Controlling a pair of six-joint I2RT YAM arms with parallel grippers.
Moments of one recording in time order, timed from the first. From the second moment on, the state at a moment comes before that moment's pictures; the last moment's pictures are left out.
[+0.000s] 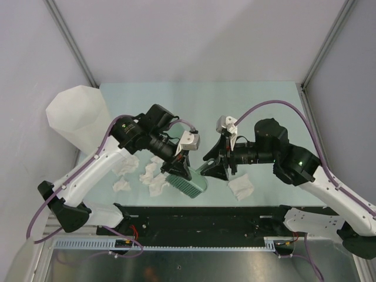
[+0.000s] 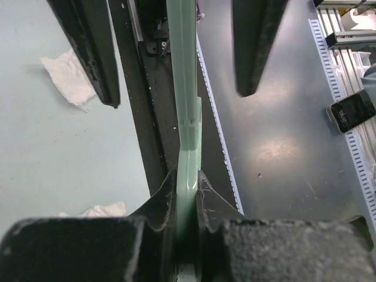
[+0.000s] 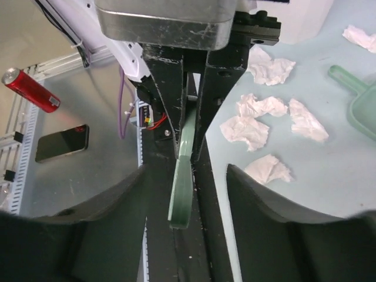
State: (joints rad) left arm -0.77 1.32 1.50 -1.19 0.97 0.57; right arm 0.90 0.98 1.23 -0.51 -0.58 0.09
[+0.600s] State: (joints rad) left arm -0.77 1.31 1.49 -0.95 0.42 0.40; right arm 0.86 0.94 1.22 -0.58 0.06 0.27
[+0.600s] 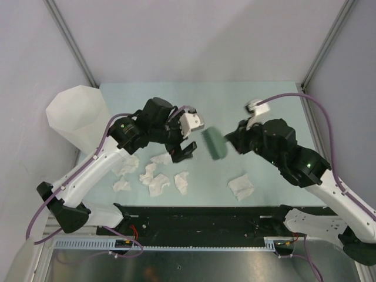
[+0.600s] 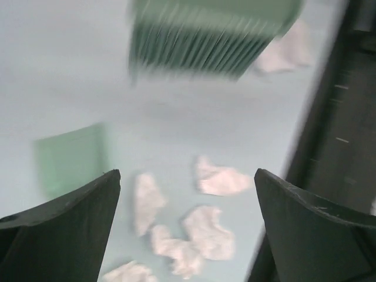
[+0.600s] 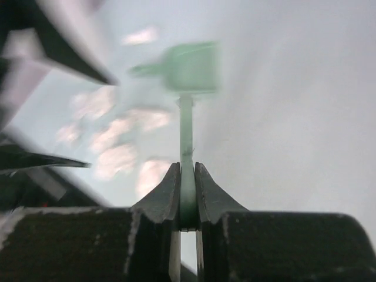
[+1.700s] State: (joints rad) left arm -0.30 1.99 1.49 -0.81 -0.02 0.73; right arm 0.71 0.85 1.05 -0.61 0.42 0.35
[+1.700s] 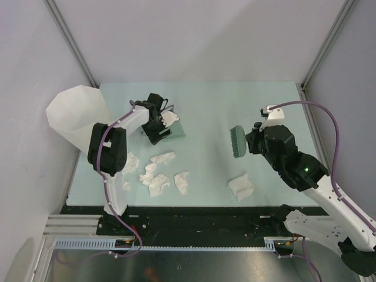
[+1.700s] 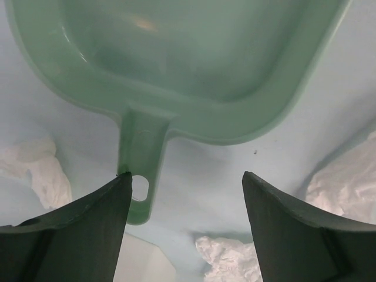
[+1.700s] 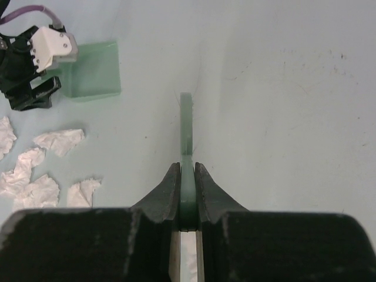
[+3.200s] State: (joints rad) left arm -0.20 2.08 1.61 -0.87 0.10 0.83; right arm 0.70 0.91 1.03 -0.55 0.35 0.32
